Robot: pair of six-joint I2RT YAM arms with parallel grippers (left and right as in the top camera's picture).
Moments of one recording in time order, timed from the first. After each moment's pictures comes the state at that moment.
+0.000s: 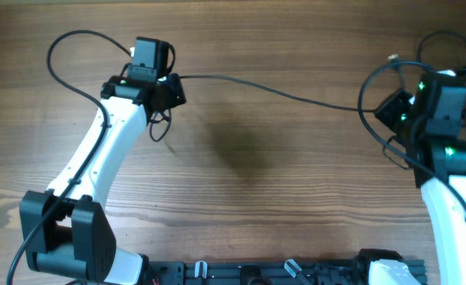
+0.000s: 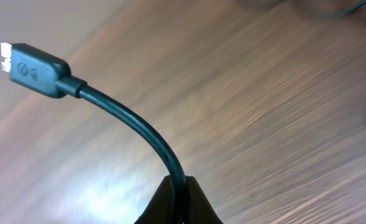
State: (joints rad) left arm -0.20 1.65 1.28 -0.70 -0.08 -0.44; right arm -0.08 1.16 1.03 -0.67 0.02 0.58
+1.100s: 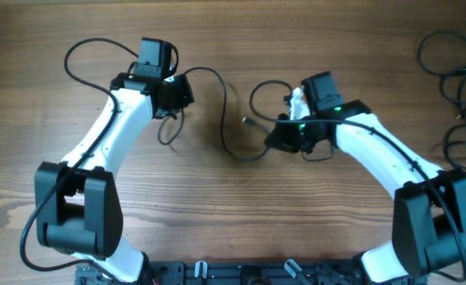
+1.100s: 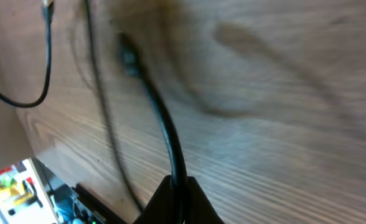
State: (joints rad) left arm -0.20 1.78 1.28 -0.62 0.11 -0.47; right arm 0.35 1.69 1.03 -0.59 -0.59 0.54
